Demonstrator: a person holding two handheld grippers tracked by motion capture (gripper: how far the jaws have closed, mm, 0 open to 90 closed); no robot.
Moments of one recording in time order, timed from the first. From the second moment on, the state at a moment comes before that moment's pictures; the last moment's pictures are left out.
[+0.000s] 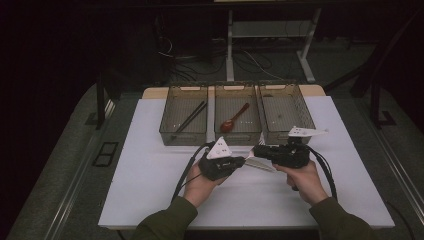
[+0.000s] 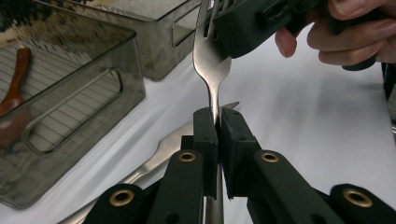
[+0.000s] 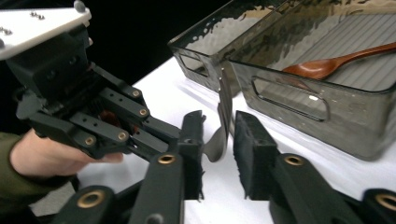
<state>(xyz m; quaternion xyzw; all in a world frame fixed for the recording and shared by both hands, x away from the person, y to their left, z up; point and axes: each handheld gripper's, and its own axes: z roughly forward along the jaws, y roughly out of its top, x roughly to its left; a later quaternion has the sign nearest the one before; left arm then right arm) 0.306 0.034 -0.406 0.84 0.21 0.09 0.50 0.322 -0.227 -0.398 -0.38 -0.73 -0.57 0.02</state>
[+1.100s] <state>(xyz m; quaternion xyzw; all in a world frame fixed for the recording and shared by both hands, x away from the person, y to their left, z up) 0.294 0.114 -0.413 0.82 0.22 0.08 0.52 0.353 -0.269 -0.364 -0.40 -0.72 -0.56 -0.05</state>
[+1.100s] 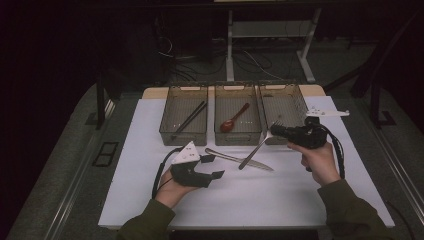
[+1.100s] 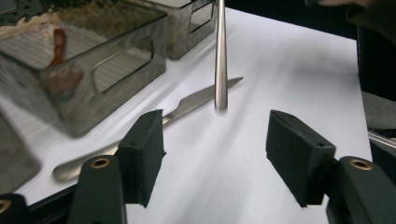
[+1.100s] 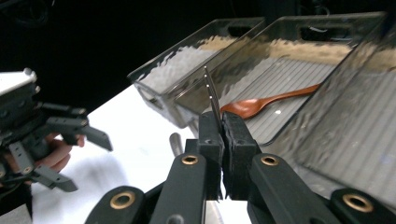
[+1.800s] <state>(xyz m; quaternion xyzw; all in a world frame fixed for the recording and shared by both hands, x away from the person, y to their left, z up) 0.279 0.160 -0.432 0.81 0.28 0.11 0.50 0.410 -0.330 -0.322 -0.45 -0.69 -0.55 -0.12</state>
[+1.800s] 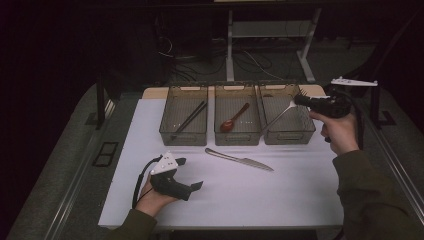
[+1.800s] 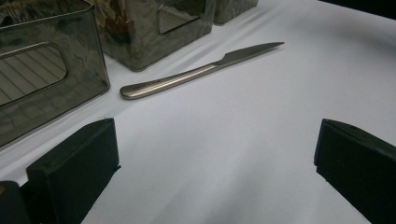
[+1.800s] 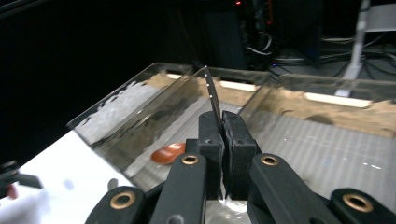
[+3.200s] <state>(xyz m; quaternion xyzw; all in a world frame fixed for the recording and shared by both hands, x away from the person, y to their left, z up) 0.277 0.148 -0.436 0.83 0.26 0.09 0.49 0.474 -0.352 -0.382 -0.54 -0.72 -0.42 -0.11</state>
